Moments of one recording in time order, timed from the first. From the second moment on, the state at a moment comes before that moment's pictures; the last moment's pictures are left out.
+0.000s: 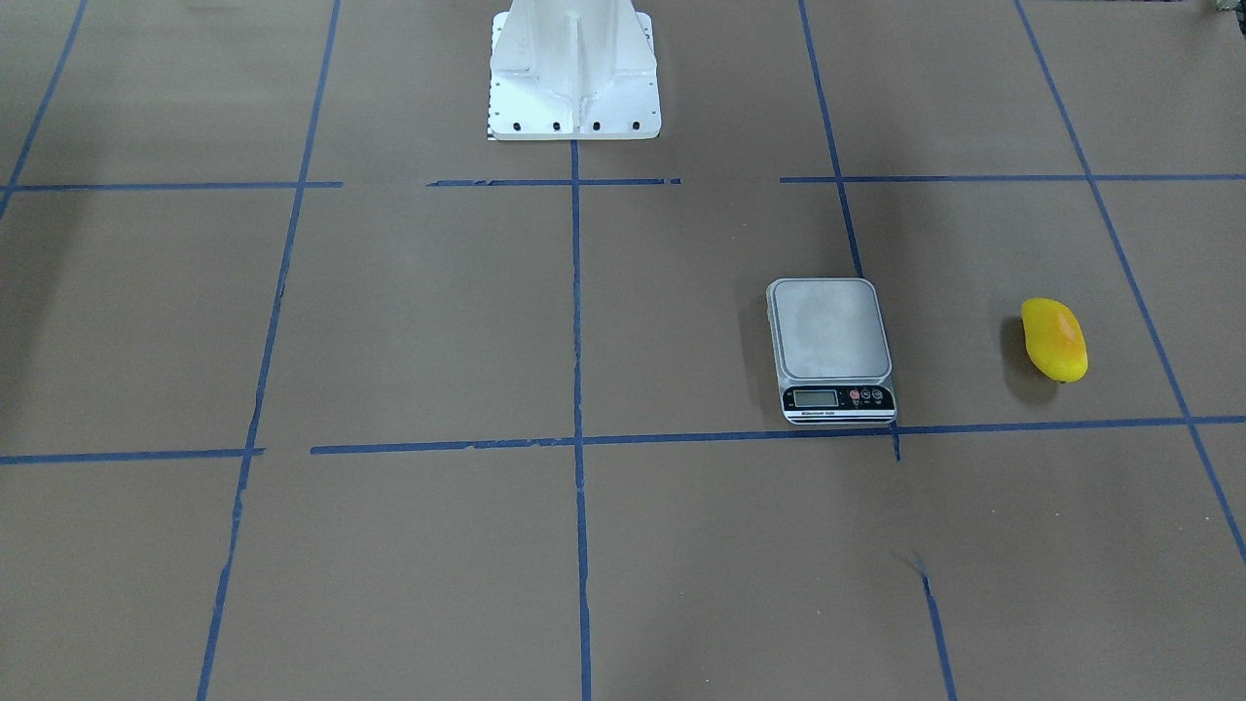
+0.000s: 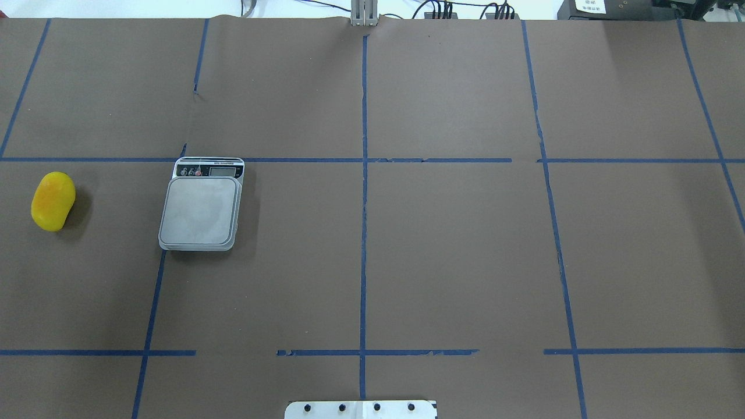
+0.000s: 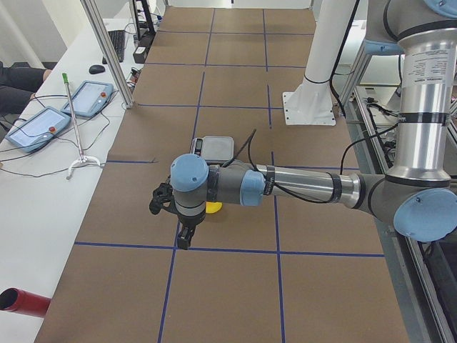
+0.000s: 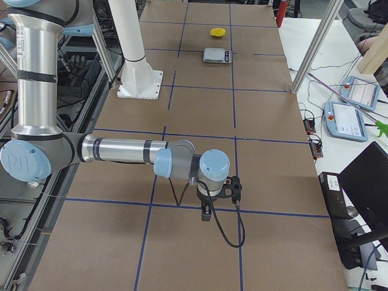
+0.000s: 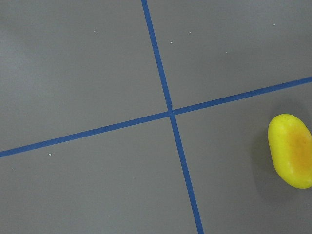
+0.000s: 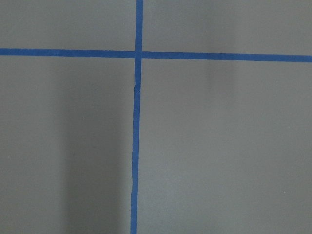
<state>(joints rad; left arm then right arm) -1.64 -1.55 -1.70 -1.56 -2.36 0.22 1.62 -1.66 1.66 -1.68 2.35 -0.12</state>
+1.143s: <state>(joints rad) -1.38 -1.55 -1.70 -1.81 -2.35 -0.10 1.62 -1.66 1.66 -1.68 2.35 -0.12</state>
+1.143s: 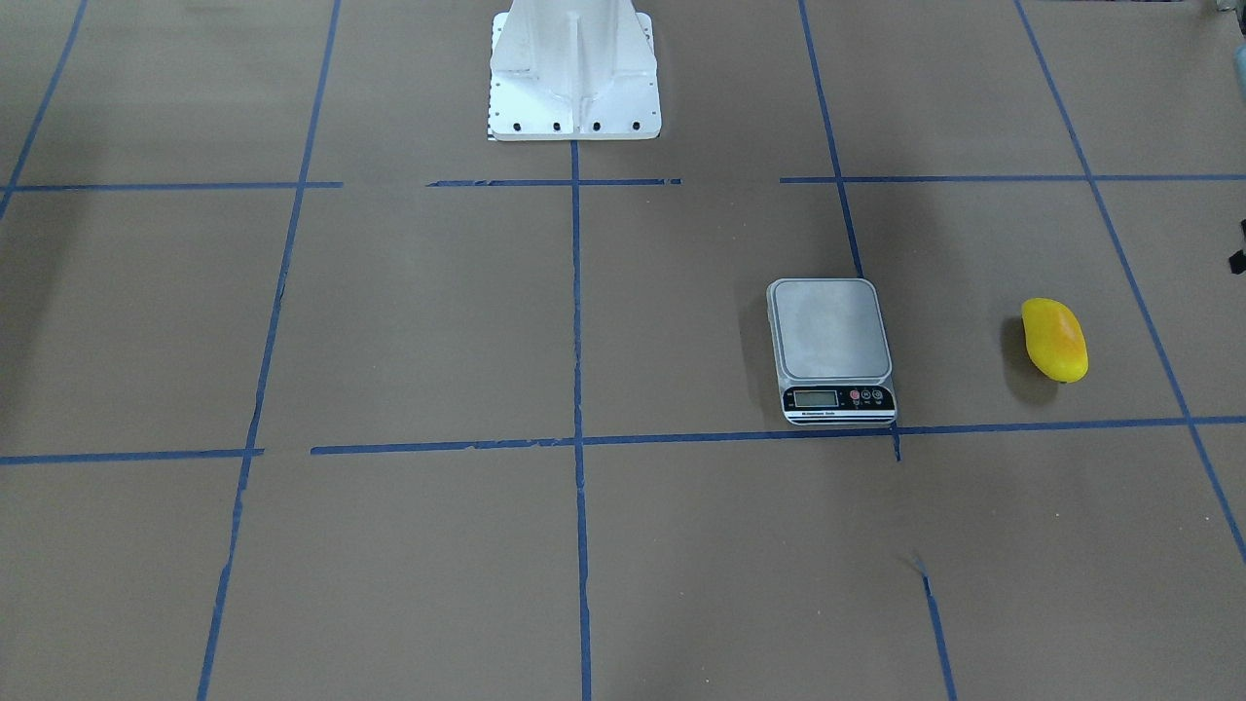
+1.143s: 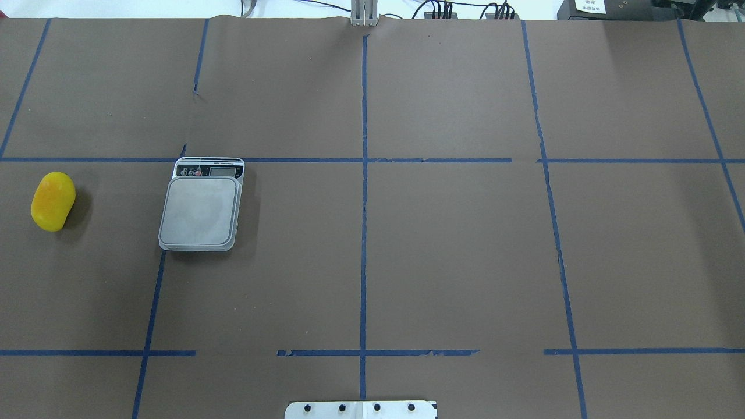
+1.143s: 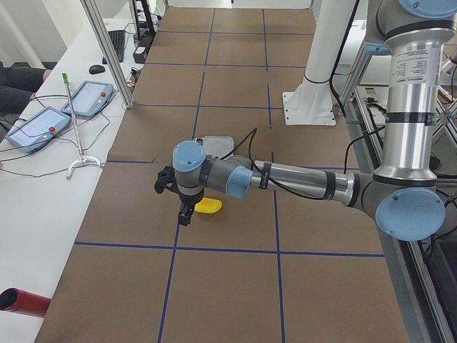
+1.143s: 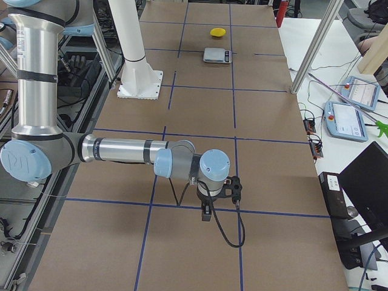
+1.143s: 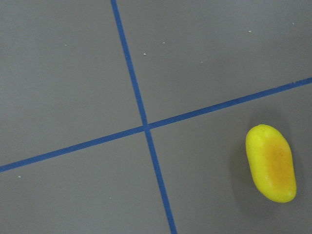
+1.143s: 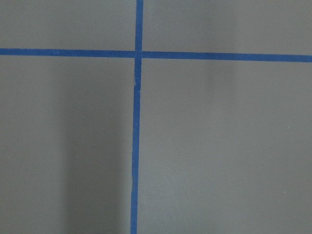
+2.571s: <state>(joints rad) -1.03 -1.67 -1.49 -1.99 -2.26 -0.55 1.62 -1.66 1.66 -1.68 2.35 -0.12</state>
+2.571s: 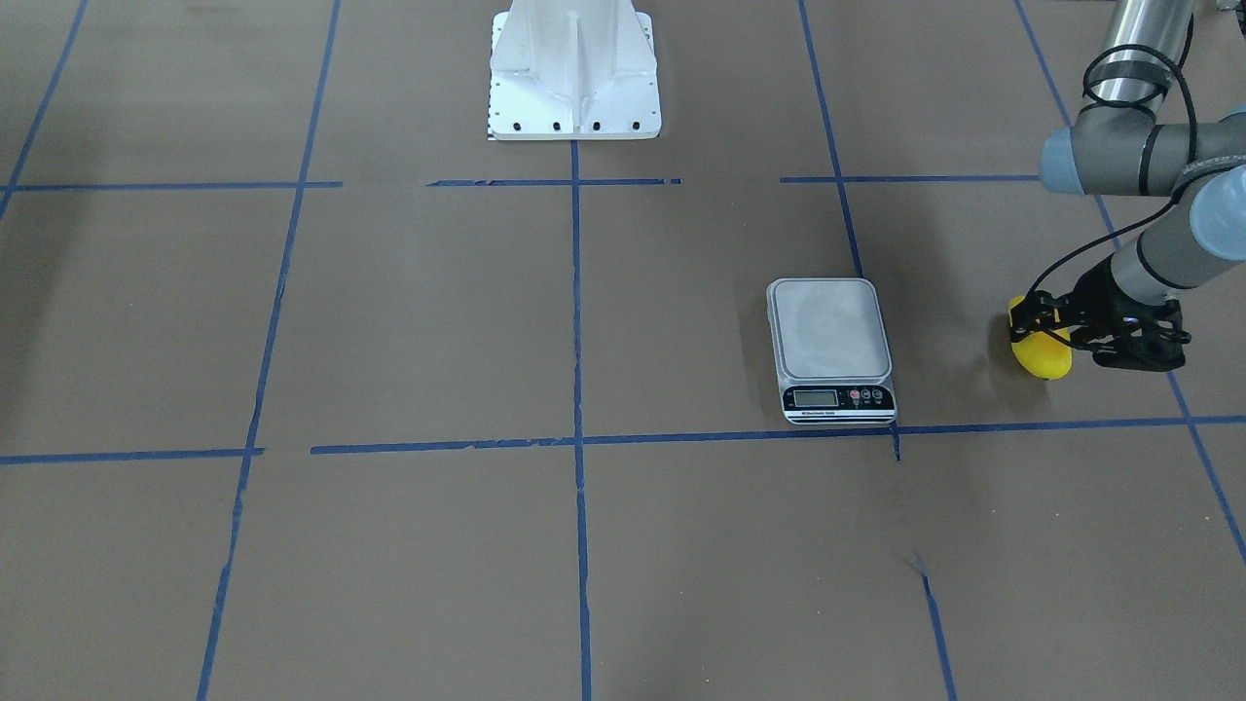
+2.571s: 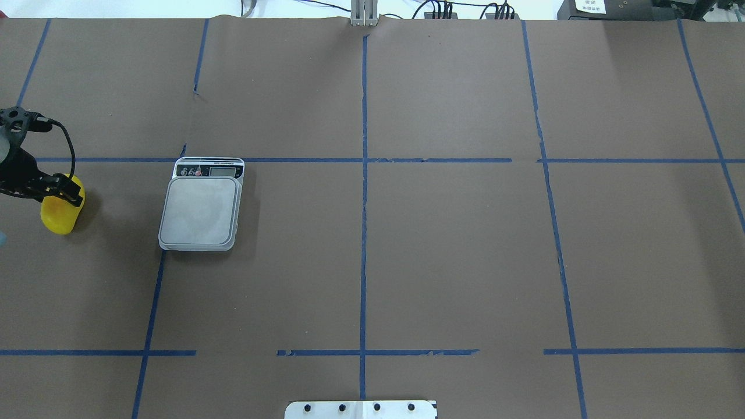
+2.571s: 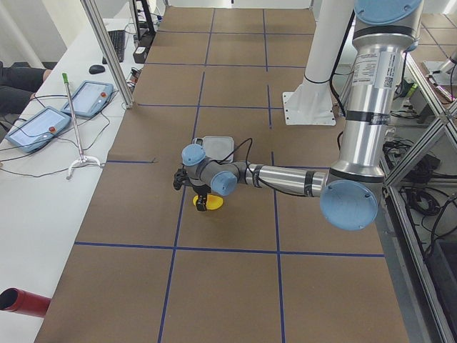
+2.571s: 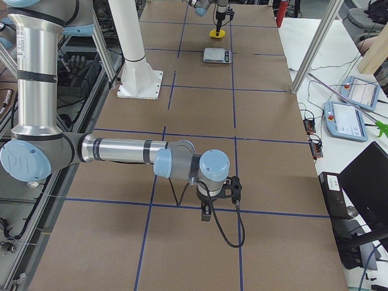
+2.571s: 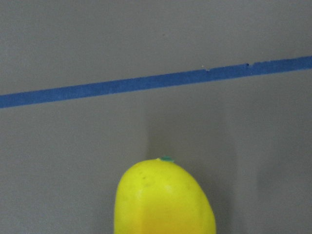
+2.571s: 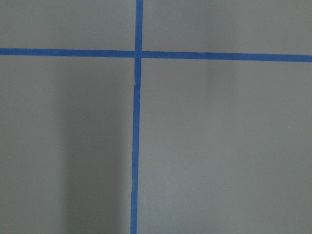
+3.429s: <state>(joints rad) -1.02 -1.85 -1.69 -1.78 -2.28 -0.74 1.62 -1.66 1.66 -1.68 2.35 -0.12</state>
